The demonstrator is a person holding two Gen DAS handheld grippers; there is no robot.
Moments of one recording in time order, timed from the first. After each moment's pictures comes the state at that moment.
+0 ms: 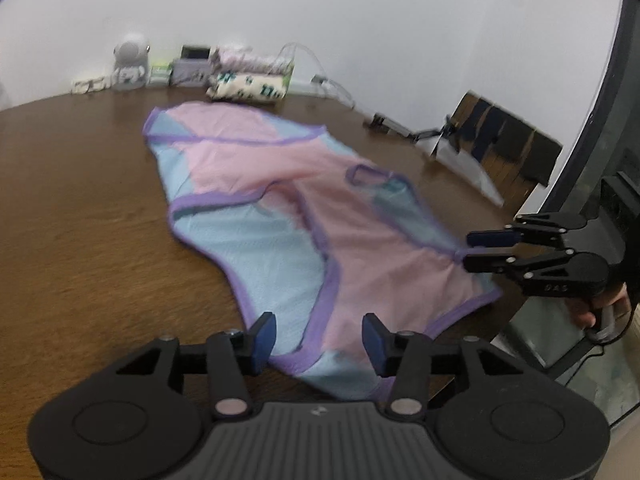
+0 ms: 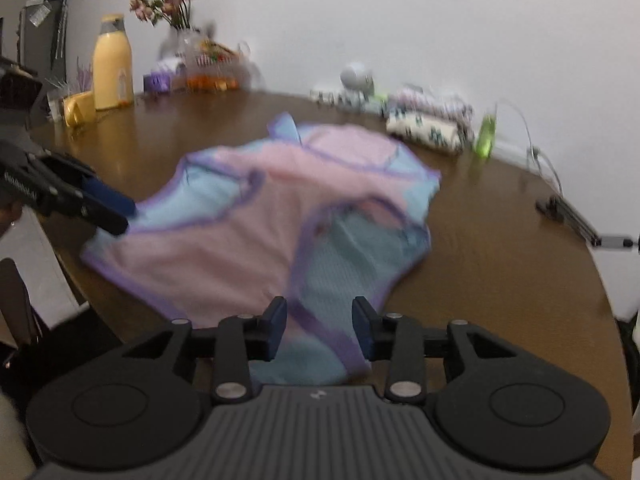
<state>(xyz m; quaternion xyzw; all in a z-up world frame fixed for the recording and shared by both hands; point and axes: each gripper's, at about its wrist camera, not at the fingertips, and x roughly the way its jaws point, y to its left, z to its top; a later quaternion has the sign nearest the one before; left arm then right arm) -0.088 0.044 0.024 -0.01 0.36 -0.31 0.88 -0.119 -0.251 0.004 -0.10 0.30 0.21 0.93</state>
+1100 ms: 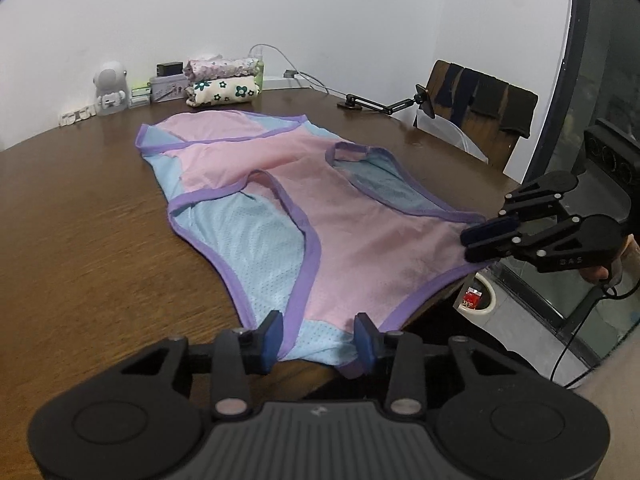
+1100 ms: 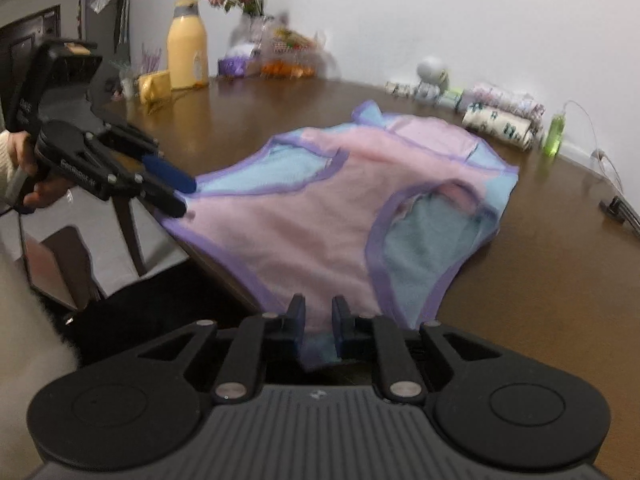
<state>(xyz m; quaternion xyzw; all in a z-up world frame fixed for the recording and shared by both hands) -0.125 0.051 0.025 0.06 0.36 -0.31 0.88 -0.155 -0.239 0.002 -0.11 0.31 0.32 0.89</state>
